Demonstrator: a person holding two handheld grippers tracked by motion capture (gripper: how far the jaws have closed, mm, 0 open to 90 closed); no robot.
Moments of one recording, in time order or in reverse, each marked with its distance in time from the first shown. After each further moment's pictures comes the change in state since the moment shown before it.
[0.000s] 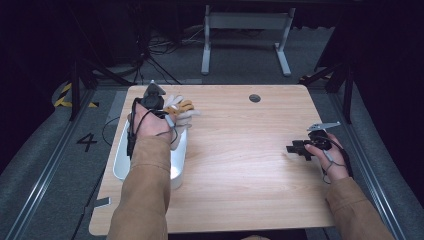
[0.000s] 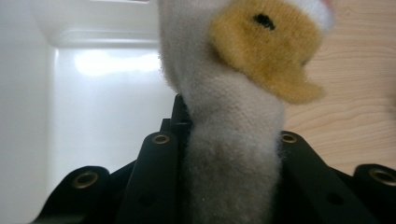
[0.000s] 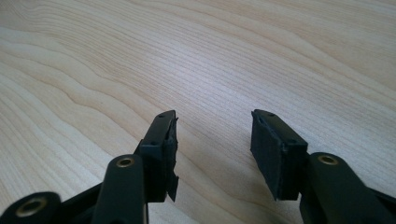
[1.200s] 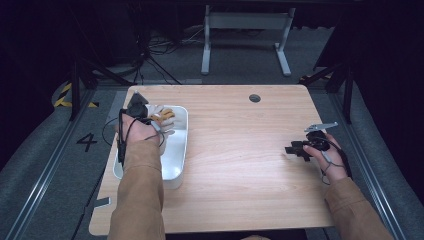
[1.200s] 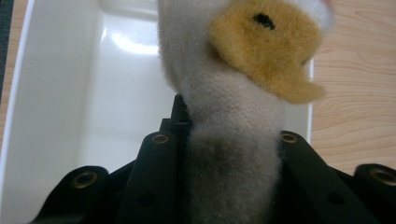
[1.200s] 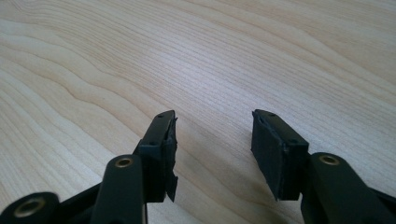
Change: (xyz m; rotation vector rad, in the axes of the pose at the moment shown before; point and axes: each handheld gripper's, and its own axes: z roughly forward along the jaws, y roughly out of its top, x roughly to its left) left arm 0.048 -0.010 0.031 0.028 0.072 -0.144; right arm 0.005 0.000 0.003 0.017 -0.012 -0.019
